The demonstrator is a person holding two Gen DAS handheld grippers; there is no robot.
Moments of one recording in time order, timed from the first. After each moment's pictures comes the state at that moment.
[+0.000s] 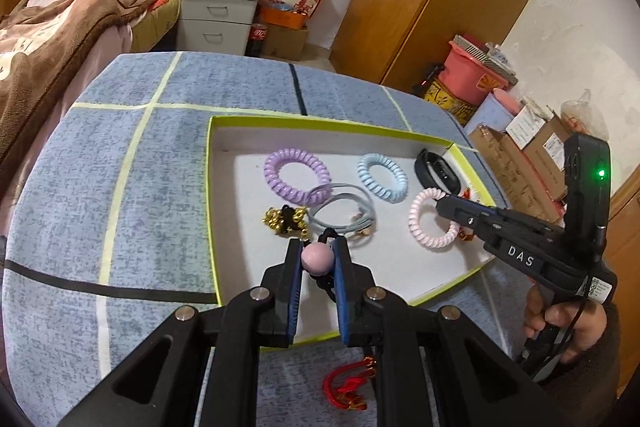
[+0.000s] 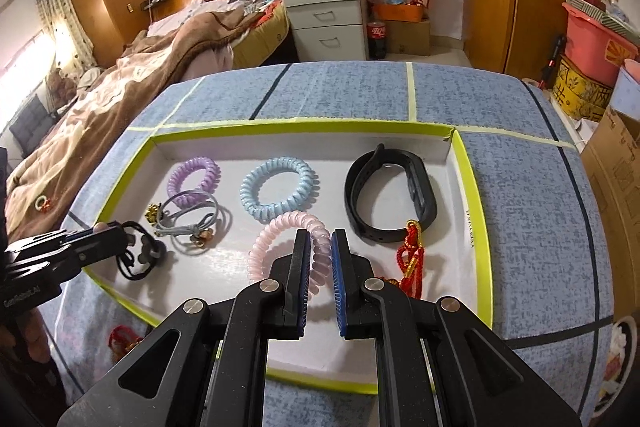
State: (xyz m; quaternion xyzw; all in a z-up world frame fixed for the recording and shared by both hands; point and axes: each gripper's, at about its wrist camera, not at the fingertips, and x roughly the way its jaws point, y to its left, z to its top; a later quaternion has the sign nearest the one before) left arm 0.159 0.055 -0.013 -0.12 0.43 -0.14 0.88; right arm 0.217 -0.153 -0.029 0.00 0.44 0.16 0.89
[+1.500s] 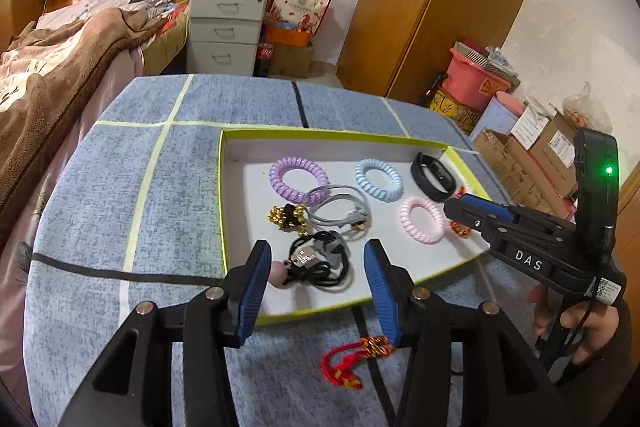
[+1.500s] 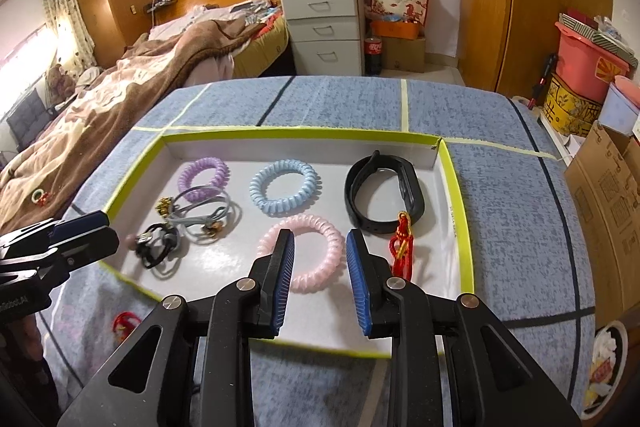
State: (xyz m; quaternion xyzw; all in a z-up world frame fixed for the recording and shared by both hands) left arm 0.132 0.054 0.003 -0.10 0.40 -0.13 0.90; right arm 0.192 -0.154 -0.015 -0.01 0.41 0.16 0.90
